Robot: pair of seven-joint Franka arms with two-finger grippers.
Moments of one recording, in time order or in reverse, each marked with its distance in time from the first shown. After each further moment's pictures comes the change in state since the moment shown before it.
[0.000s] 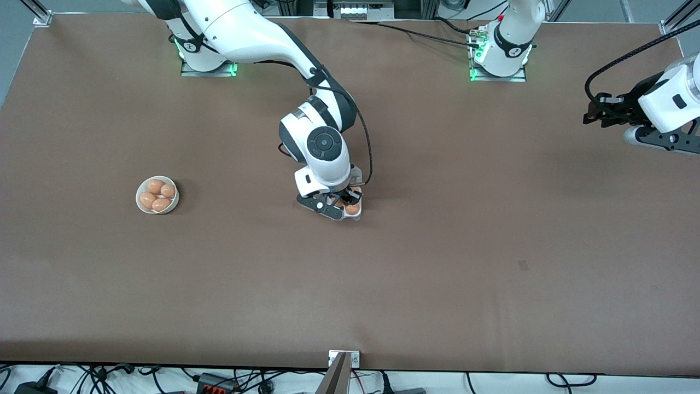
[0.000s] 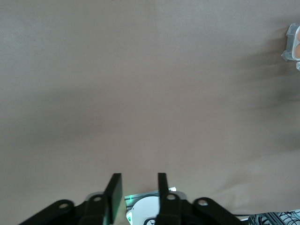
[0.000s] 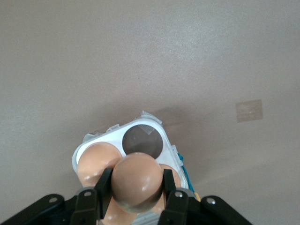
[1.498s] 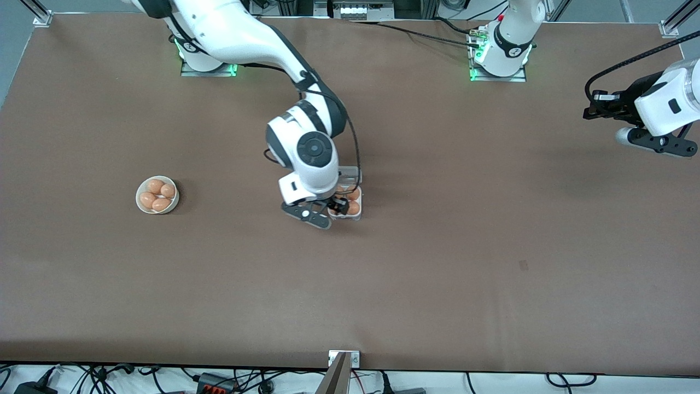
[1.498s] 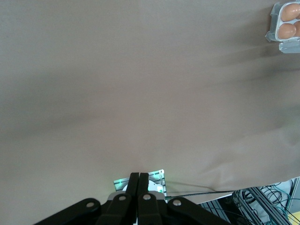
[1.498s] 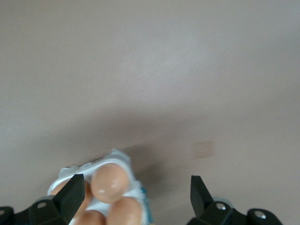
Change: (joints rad) left arm -0.007 0.070 -0.006 0.095 -0.039 -0.131 0.000; right arm -0.053 -0.056 -0.029 0.037 -0.069 -0.146 -0.104
